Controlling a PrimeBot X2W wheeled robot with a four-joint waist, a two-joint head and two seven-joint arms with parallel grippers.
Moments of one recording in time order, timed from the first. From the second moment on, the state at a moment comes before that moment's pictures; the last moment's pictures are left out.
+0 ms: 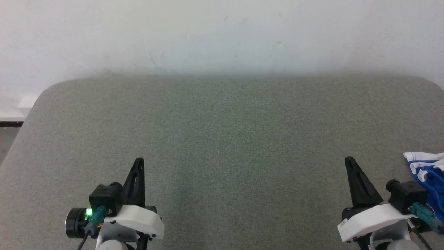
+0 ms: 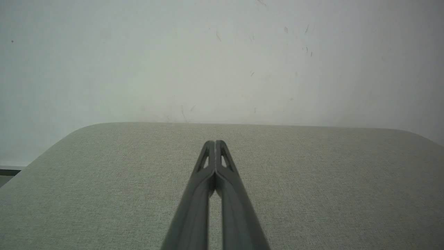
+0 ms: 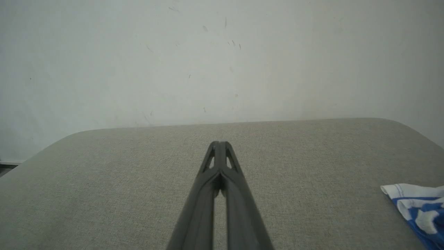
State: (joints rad) left arm -0.04 0.06 -0.02 0.15 -0.10 -0.02 -0.17; right arm 0.01 -0.05 -0.01 0.12 0.21 0.13 -0.17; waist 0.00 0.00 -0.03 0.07
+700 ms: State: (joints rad) left arm -0.04 0.06 -0.02 0.11 -0.08 -0.02 -0.13; right arm 0.01 -0.05 0.00 0.09 0.16 0.13 -0.13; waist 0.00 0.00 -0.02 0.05
